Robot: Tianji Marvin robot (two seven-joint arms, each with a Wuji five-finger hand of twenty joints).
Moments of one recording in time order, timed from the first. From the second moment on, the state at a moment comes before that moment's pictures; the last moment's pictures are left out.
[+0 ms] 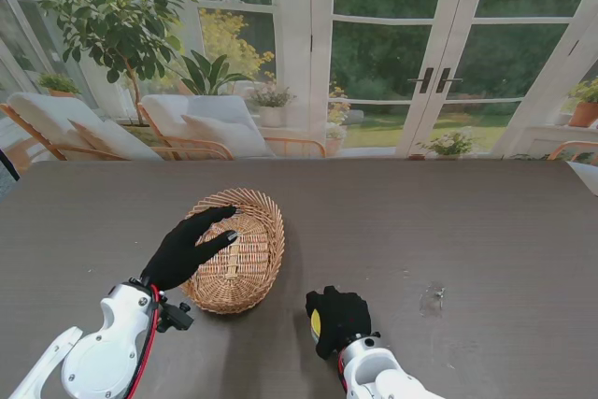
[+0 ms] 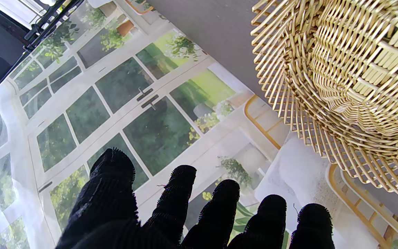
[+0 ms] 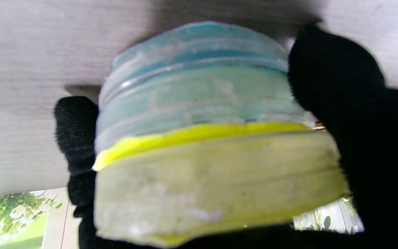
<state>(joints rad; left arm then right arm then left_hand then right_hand) 1.84 -1.13 -1.39 -1.90 0.36 -0.12 0.06 -1.57 -1.10 0.73 -1.61 -0.92 0.47 -0.17 0.89 -0.04 0.00 -0.02 0.52 0.21 0.09 0.30 0.46 0.35 0.04 0.24 0.21 0.39 0.05 0.27 0.02 0.43 0.16 0.49 0.50 -1.23 1.25 -0.33 0.51 -0.17 1.06 0.43 0.55 0.14 0.77 0.53 0.68 0.62 0.34 0.40 0.74 0.54 1.16 0.31</state>
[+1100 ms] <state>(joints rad) 1.88 -1.13 -1.41 -1.92 0.38 -0.12 0.10 -1.59 -1.08 0.78 -1.64 -0.97 0.39 -0.11 0.89 -0.04 0.00 -0.02 0.52 0.21 0.09 0.30 0.46 0.35 0.04 0.24 0.21 0.39 0.05 0.27 0.02 0.43 0.16 0.49 0.50 -1.27 1.25 -0.38 0.56 -0.18 1.05 0.44 0.61 0.14 0.76 0.54 0.80 0.58 0.57 0.58 0.76 0.56 1.16 0.31</state>
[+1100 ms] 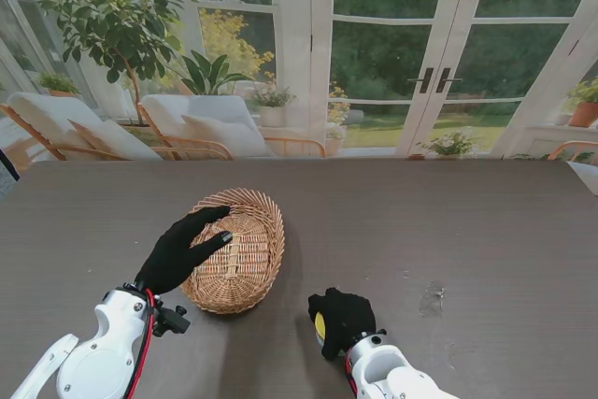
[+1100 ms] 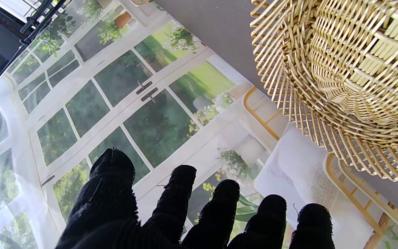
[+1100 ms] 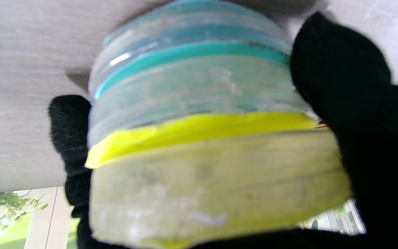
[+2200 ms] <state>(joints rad) 1.88 -1.13 -1.41 -1.92 0.38 -0.12 0.09 -1.55 -1.07 0.75 -1.57 -1.01 0.31 -0.18 0.89 -0.04 0.00 -0.02 0.53 0.21 0.09 0.30 0.46 0.35 0.04 0.24 0.21 0.39 0.05 0.27 0.02 0.43 0.16 0.49 0.37 -1.33 1.30 -0.35 0.71 -0.19 0.91 0.40 0.73 0.10 0.73 0.50 0.98 0.58 0.56 0.61 0.92 0.59 1.24 0.23</state>
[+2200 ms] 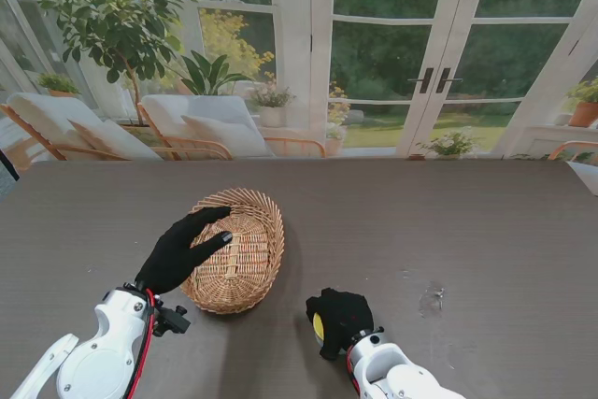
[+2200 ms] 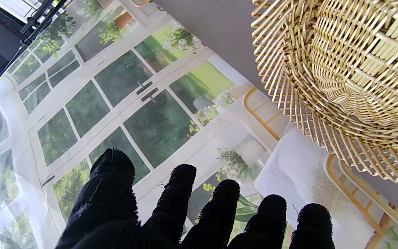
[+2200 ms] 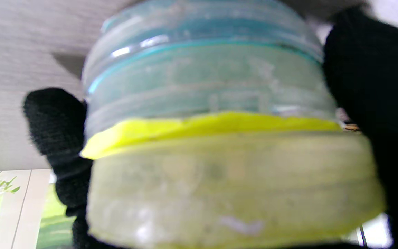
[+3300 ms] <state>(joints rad) 1.91 -1.14 -1.42 -1.95 0.39 -0.12 0.13 -1.61 -1.07 0.80 -1.61 -1.03 0.30 -0.17 0.89 -0.04 0.00 -0.02 0.53 0.21 0.09 0.30 0.46 0.35 0.04 0.24 0.21 0.39 0.05 0.27 0.02 0.43 0.16 0.49 0.36 -1.33 1.29 -0.35 0.76 -0.19 0.89 0.39 0.78 0.09 0.70 0.49 1.01 0.59 0.55 0.51 0.94 0.64 1.33 0.09</state>
